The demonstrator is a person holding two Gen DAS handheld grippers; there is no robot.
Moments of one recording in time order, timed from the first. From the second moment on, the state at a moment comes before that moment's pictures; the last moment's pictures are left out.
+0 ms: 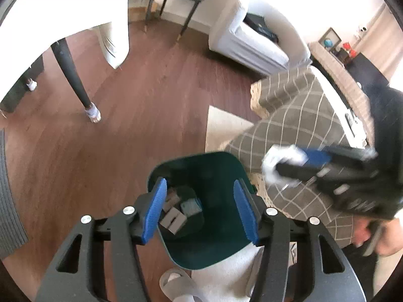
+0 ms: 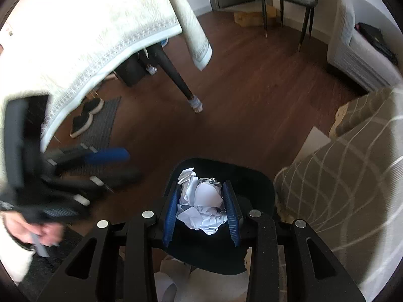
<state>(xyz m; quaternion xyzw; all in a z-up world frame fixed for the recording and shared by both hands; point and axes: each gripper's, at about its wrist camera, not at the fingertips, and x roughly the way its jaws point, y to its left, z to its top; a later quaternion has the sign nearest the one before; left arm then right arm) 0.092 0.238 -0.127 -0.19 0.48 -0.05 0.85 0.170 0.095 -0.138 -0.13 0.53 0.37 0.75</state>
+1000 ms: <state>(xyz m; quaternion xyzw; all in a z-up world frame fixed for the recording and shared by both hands) 0.081 0.203 0.001 -0.16 0.35 -0.08 0.92 0.131 0.088 -0.149 -0.17 0.54 0.41 0.72</state>
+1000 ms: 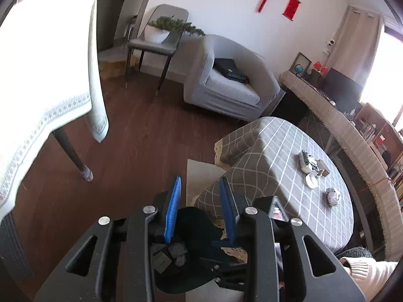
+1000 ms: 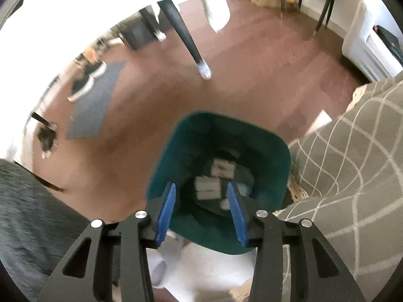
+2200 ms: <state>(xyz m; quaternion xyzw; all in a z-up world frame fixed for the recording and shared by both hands) 0.052 0.067 0.037 -0.05 0.39 -0.08 0.92 0.104 -0.195 -0.011 -0.05 0.41 0.23 0.88</state>
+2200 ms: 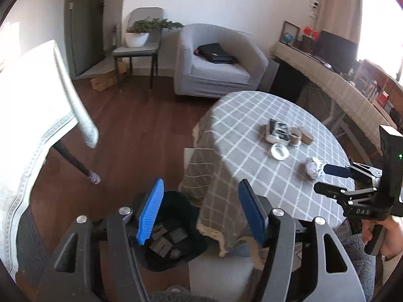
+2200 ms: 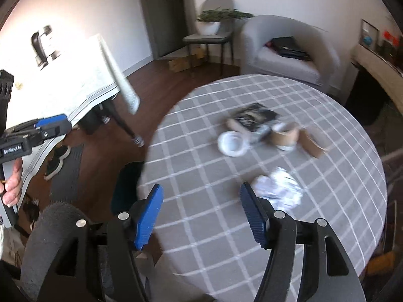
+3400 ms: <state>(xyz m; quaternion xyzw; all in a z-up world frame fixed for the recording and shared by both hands) 0.168 -0.115 -0.036 0.06 0.44 -0.19 0.88 0.134 -0.286 -0.045 0.06 0.36 0.19 0.91</state>
